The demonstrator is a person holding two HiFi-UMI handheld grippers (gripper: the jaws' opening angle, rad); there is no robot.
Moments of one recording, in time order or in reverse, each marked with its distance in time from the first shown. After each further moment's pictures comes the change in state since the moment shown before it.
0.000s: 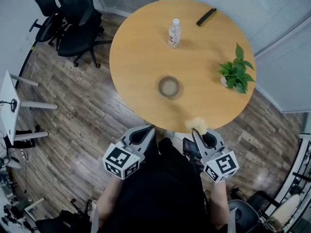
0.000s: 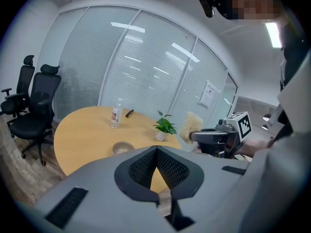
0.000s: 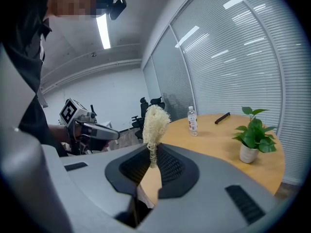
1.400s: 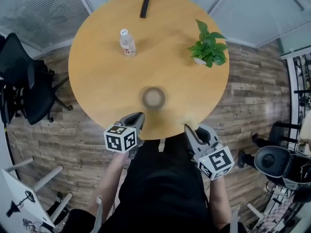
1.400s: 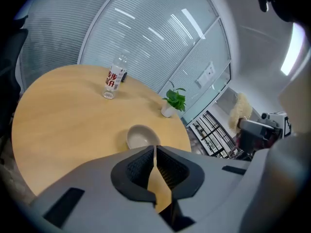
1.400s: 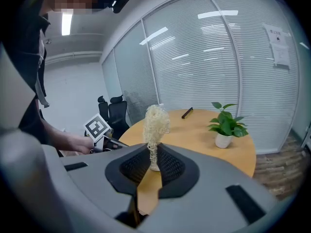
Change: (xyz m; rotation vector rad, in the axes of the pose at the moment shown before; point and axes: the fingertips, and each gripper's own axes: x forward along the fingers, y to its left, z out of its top) left arm 0.138 0.155 -0.022 -0.045 0.441 -0.280; right arm 0.074 -0.001 0.021 0.191 0.031 -0.510
